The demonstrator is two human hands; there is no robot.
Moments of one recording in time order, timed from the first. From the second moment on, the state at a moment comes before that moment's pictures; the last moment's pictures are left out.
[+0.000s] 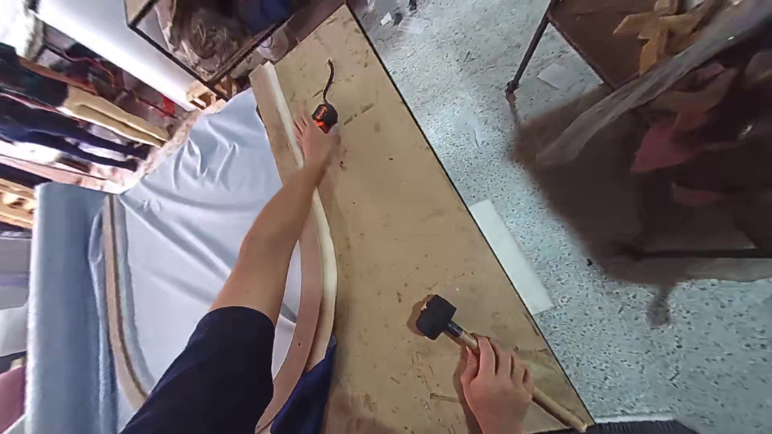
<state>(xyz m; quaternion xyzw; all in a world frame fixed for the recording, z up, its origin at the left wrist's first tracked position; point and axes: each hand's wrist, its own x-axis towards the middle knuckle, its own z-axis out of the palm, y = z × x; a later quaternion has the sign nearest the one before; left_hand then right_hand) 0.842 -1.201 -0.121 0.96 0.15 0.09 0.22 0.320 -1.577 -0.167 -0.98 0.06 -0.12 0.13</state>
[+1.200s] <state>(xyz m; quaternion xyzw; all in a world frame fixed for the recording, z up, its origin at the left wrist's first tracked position) 0.877 -1.247 -0.150 0.92 0.11 0.08 0.38 0.324 -1.576 -0.163 -0.99 0.07 -0.09 0.12</state>
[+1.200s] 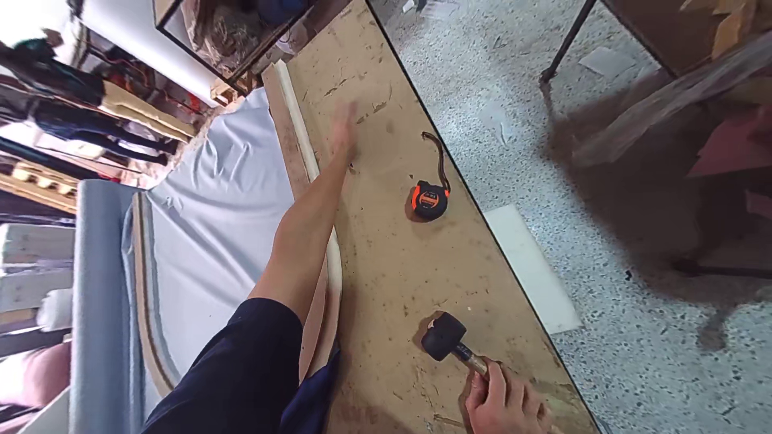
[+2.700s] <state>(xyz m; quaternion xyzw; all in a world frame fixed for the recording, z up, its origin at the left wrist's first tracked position) 0.142 -1.282 -0.156 0.84 -0.32 -0.11 0.43 0.125 -1.597 -0.005 -0.72 0.39 -0.29 0.49</state>
